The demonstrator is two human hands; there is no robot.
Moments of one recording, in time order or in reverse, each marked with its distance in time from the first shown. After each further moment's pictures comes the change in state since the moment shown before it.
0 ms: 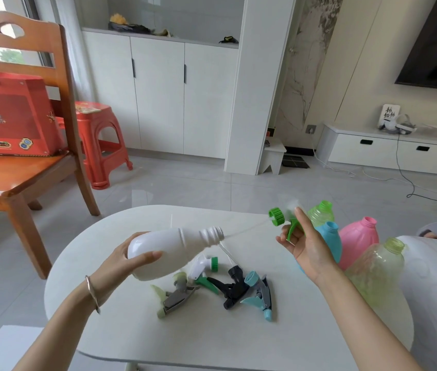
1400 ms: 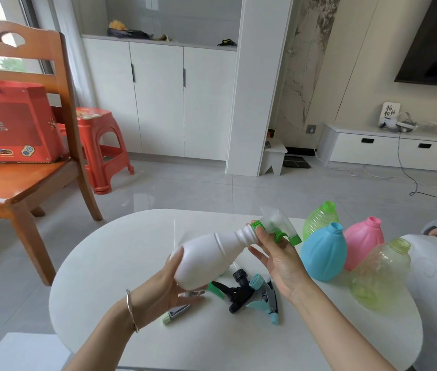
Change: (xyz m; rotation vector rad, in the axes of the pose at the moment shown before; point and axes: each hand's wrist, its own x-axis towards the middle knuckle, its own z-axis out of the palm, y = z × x) left_hand -0.005 -0.002 0.059 -0.348 -0.336 -0.199; right_hand -0.025 0.040 0.043 -0.033 -0.125 -0.018
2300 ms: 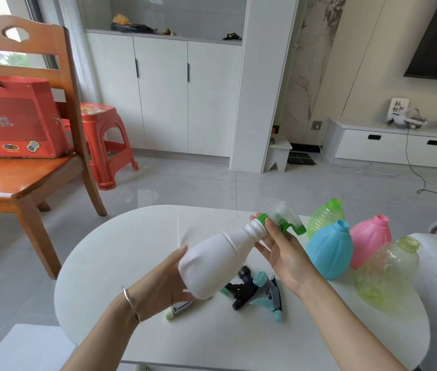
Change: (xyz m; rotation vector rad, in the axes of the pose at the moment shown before) left_hand -0.004 0.011 0.000 -0.100 -0.110 -0.064; right_hand 0.001 -0.010 0.005 0.080 -0.074 0.081
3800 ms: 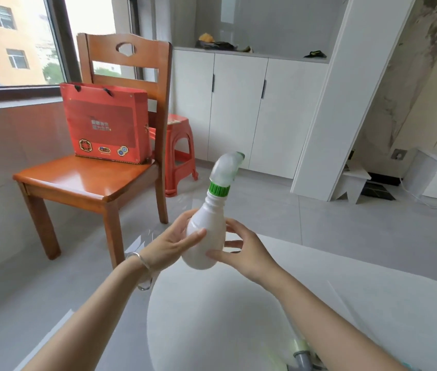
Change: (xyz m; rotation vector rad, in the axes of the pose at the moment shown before) left_hand -0.040 0.098 -0.187 0.533 0.386 0.369; right_hand 0.124 0.128 0.206 -0.898 -0.391 -0.063
